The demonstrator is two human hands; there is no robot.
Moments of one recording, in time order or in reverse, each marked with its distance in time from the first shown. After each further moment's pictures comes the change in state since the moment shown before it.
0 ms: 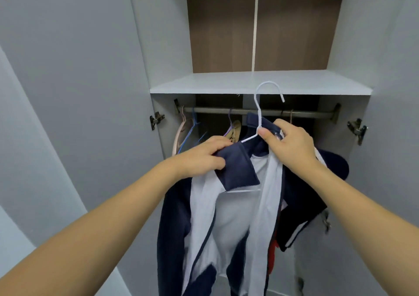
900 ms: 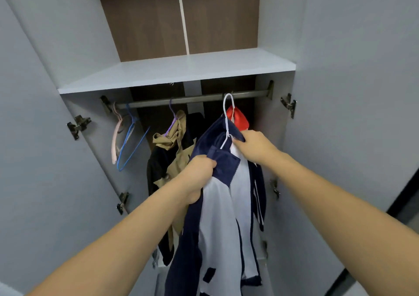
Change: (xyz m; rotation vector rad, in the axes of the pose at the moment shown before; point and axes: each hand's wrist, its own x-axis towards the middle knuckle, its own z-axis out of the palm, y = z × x) left_hand 0.083 0.035 0.116 -0.753 0.146 -0.513; right_hand -0.012 0.071 -0.010 -0.063 -0.399 0.414
